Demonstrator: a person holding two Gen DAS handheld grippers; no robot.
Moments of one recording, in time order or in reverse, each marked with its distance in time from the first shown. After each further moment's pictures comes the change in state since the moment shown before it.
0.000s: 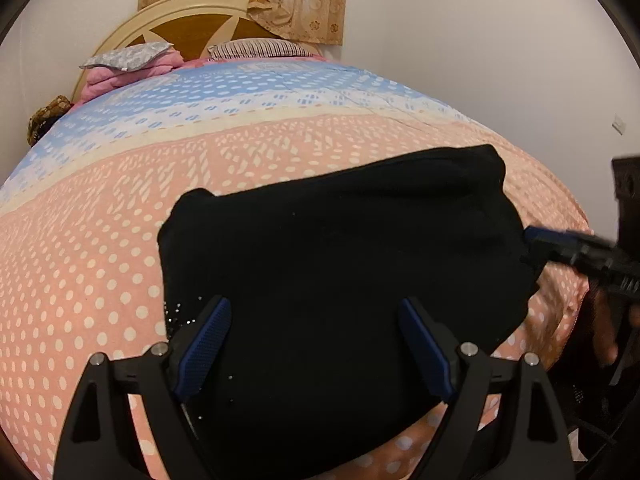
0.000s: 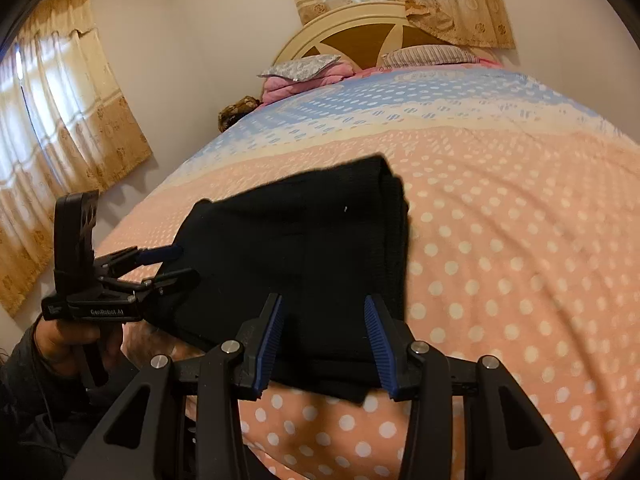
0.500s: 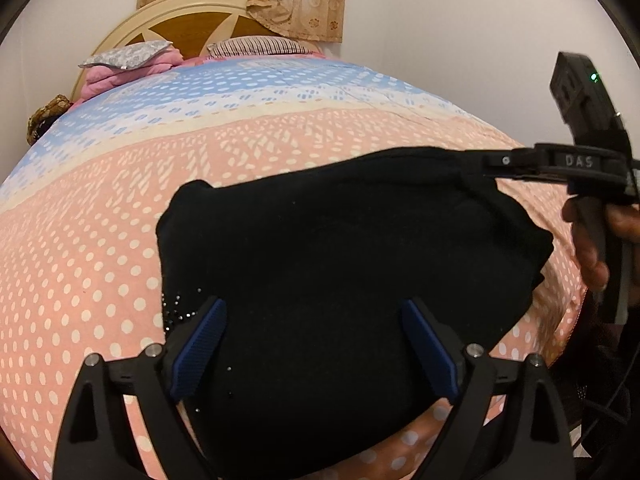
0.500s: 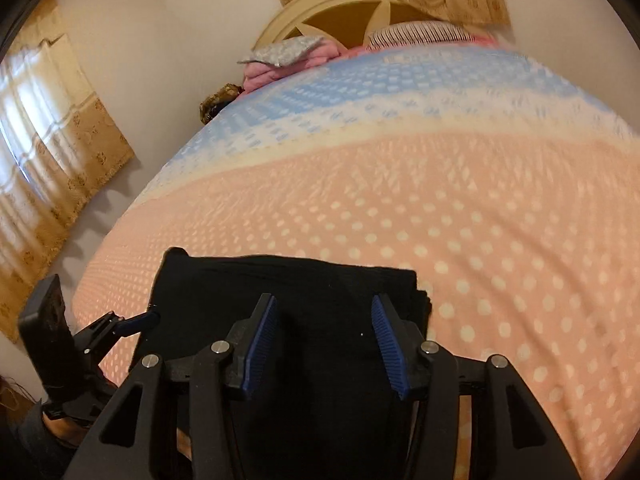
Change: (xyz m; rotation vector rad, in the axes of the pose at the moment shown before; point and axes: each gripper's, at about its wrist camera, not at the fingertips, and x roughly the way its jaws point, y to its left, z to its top) left arm 0.002 -0.001 -0.007 0.001 0.007 -0.004; right arm 0.067 -0.009 0.074 0.067 0.098 0.002
